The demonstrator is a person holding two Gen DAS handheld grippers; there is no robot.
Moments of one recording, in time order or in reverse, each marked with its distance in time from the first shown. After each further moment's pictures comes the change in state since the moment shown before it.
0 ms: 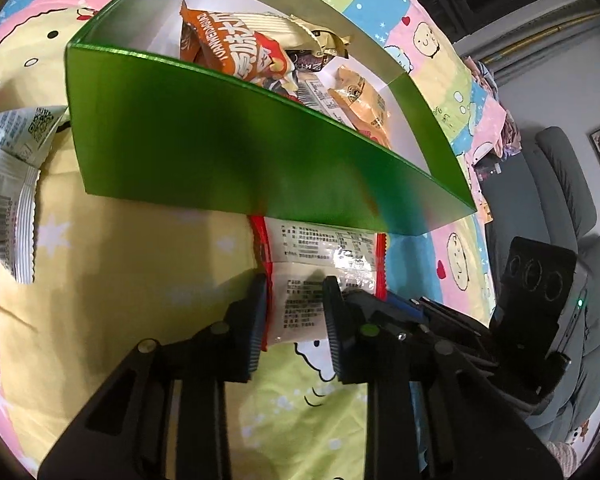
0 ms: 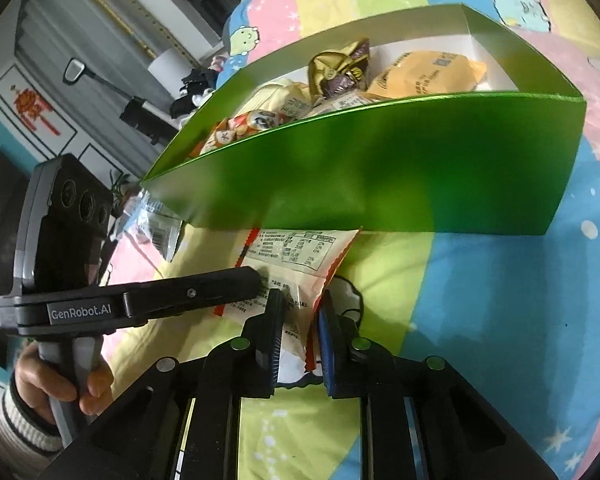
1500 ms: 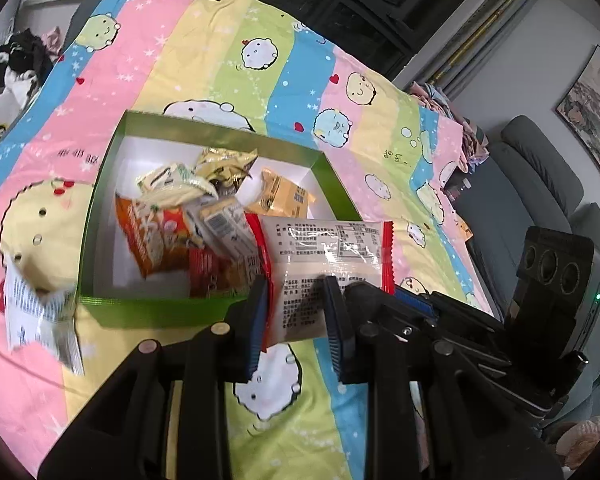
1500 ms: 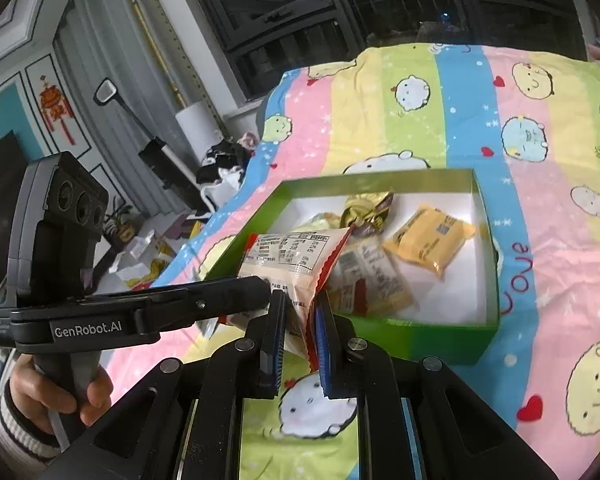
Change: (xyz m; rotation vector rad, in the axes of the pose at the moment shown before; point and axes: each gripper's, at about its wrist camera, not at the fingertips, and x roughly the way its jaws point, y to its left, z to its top) left arm -0.060 -0.073 0.039 0.215 -0.200 0.010; right arm -0.077 0.052 0.048 -0.133 -0.249 -0.067
